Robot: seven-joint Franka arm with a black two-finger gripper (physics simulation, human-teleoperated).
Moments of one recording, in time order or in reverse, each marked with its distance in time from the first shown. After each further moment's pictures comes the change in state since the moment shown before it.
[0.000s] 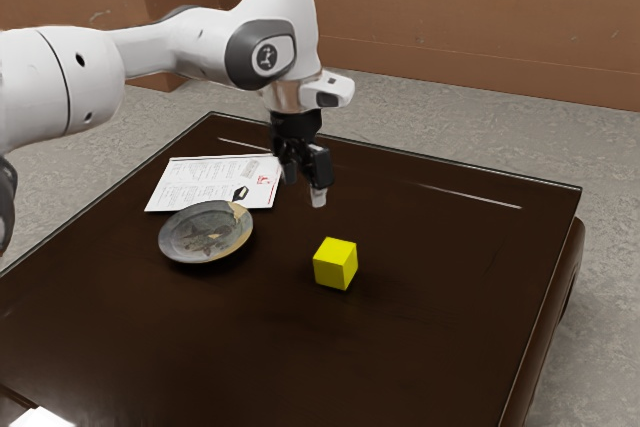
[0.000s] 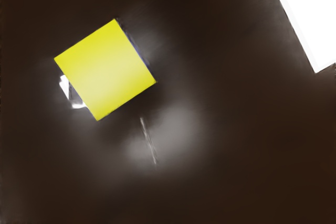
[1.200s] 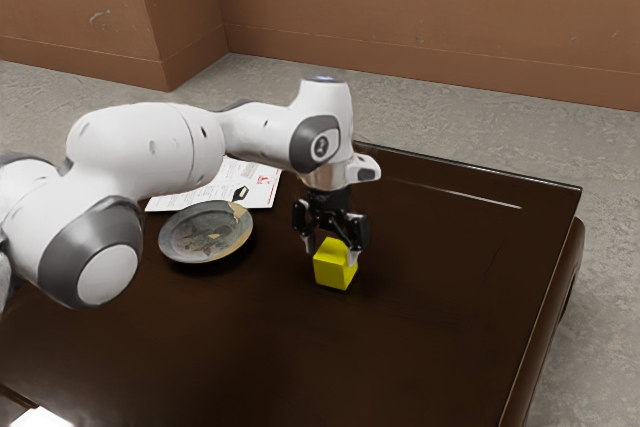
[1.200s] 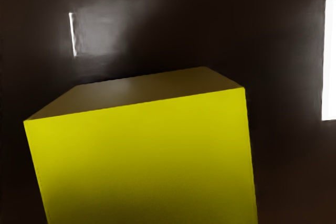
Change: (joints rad) arm -0.117 0.392 0.196 0.157 -0.159 0.119 -0.320
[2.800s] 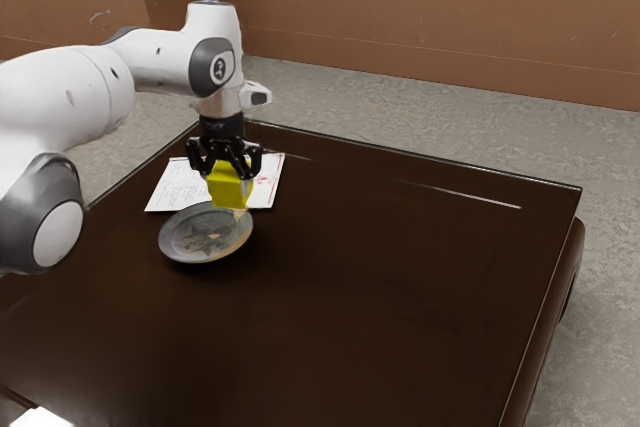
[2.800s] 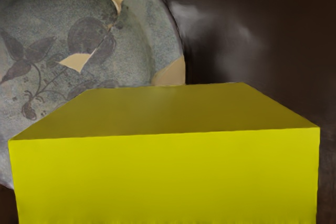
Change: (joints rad) arm 0.014 -0.191 0.297 -0.083 0.018 -0.126 -0.055
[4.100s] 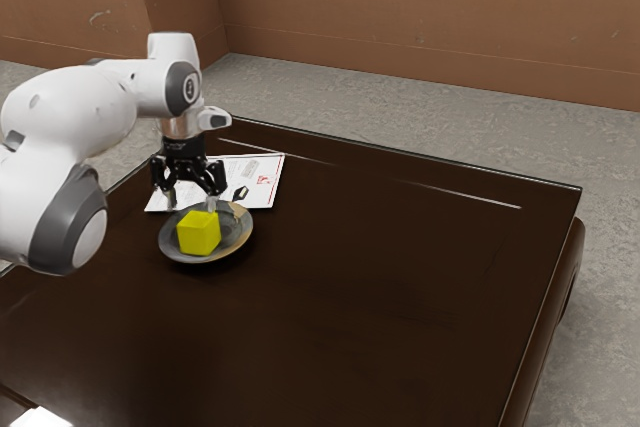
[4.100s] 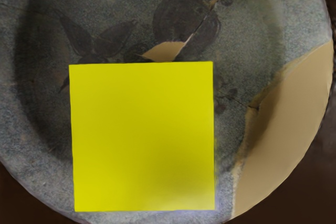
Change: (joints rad) arm -0.001 0.124 0.201 -0.034 -0.179 -0.001 0.293
